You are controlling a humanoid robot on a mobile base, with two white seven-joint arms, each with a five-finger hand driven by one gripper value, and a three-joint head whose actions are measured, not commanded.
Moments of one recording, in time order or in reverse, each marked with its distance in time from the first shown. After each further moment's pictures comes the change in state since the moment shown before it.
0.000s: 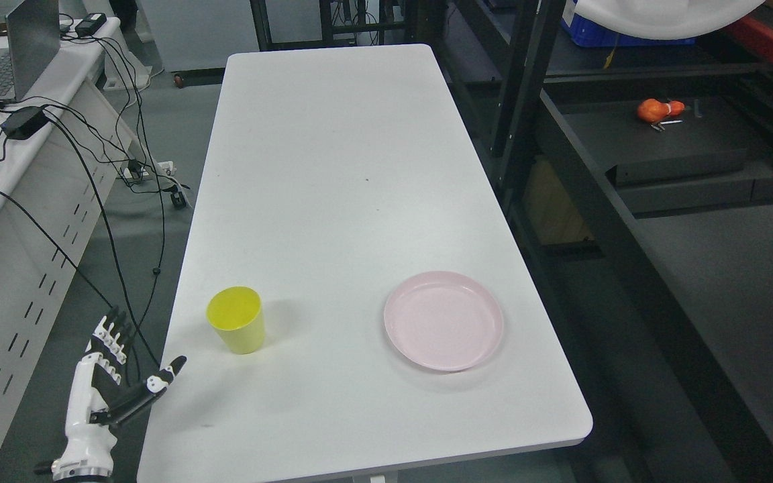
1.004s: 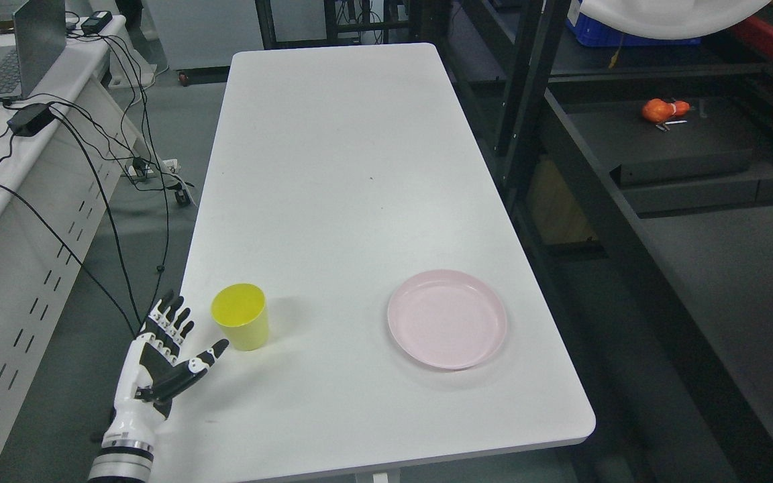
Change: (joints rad) left arm -0.106 0.000 -0.086 0.065 0.169 0.102 -0.103; right arm 0.000 0.000 0.000 0.000 0.000 0.000 0.000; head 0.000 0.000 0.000
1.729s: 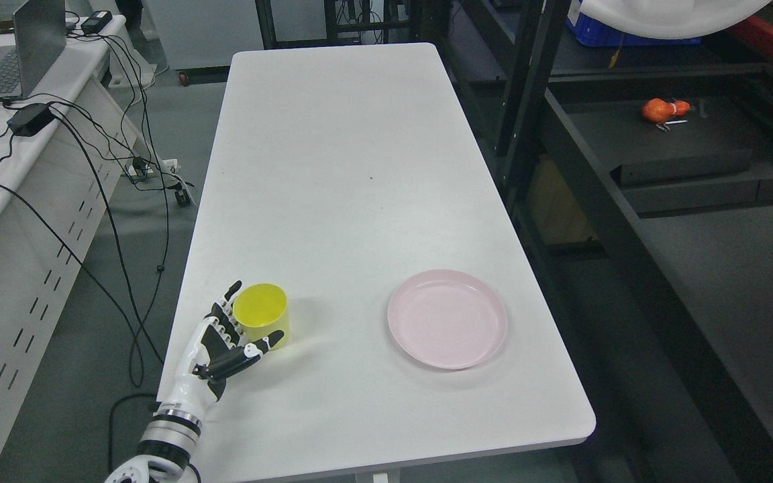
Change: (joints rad) left arm -0.100 0.000 -0.100 0.068 0.007 0.129 -0.039; right arm 0.000 0.000 0.000 0.000 0.000 0.000 0.000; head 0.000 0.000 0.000
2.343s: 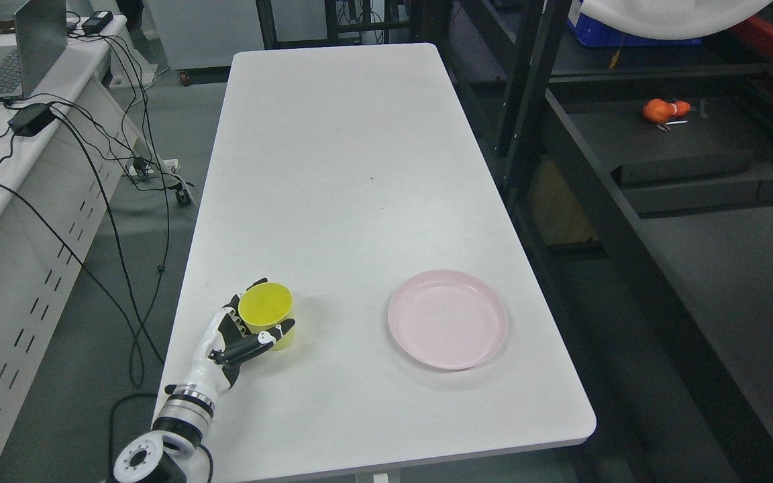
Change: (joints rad) left arm -0.077 0.014 -0.022 0.101 0.000 0.031 -0.009; right arm 0.000 0.000 0.000 0.000 0.000 0.000 0.000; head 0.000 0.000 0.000
